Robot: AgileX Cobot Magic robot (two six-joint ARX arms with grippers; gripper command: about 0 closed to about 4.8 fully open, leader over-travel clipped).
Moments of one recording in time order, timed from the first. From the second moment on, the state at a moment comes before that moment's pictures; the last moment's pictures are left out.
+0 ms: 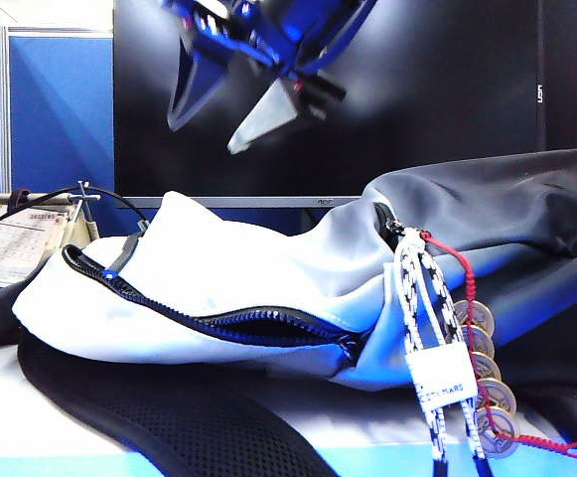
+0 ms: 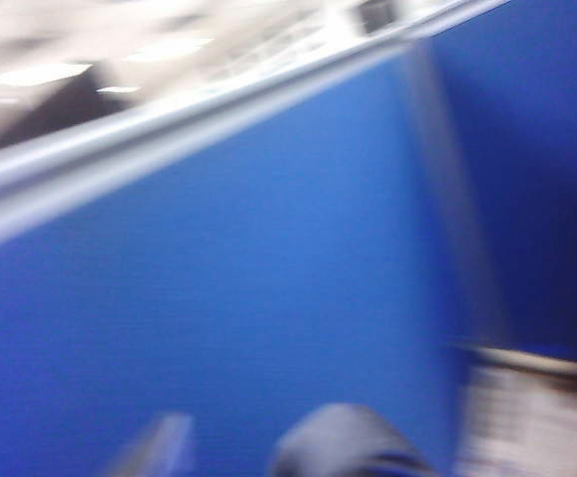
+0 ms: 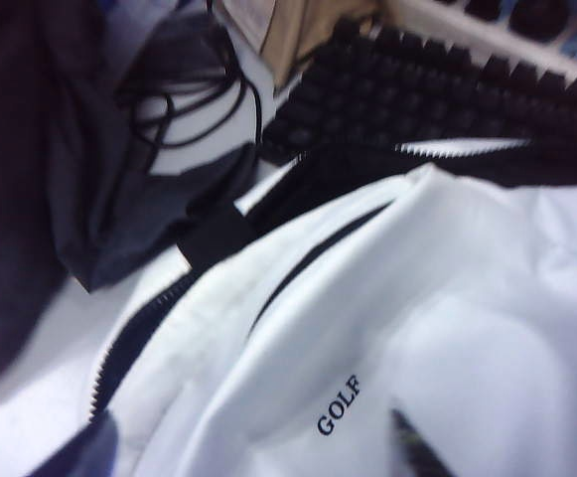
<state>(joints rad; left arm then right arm) -0.01 0.80 0.76 0.25 -0.48 0.50 0.79 1.61 1.28 -0.23 -0.11 0.12</state>
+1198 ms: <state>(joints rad) -0.02 0.83 0.77 -0.39 0.18 0.06 0.77 1.32 1.28 -0.33 -0.03 0.12</state>
